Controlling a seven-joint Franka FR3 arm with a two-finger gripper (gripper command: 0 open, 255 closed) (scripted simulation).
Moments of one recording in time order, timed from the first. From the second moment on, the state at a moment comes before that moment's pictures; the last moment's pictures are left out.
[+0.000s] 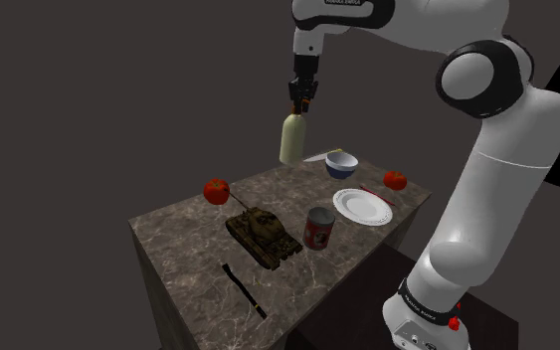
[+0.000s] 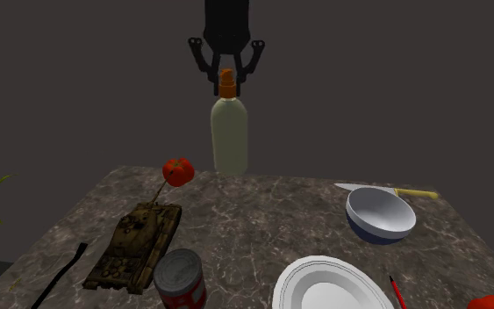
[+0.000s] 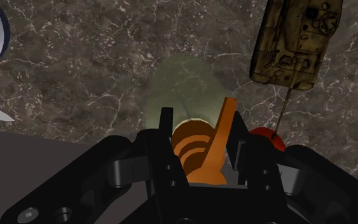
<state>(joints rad) -0.02 0.09 -0.15 -1.48 0.03 1.47 -0.22</state>
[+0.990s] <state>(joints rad) 0.11 -0.26 0.01 -1.75 0.05 1.40 0.07</state>
